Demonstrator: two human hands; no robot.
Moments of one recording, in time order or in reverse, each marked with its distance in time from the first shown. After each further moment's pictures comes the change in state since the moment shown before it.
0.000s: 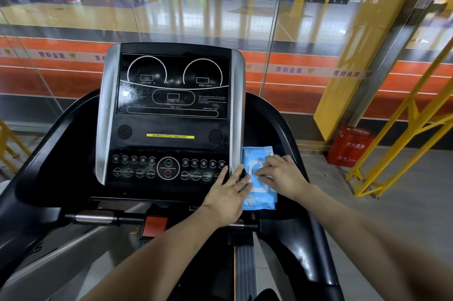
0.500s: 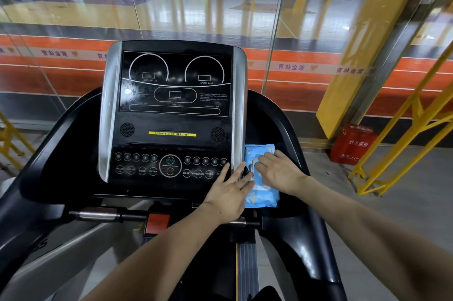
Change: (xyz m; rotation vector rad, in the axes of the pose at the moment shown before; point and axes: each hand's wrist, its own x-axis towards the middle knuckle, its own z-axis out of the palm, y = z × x) left_hand 0.000 -0.001 -0.001 -0.020 0.027 0.006; right_hand 0.020 -0.007 -0.006 -0.425 -0.124 -0.252
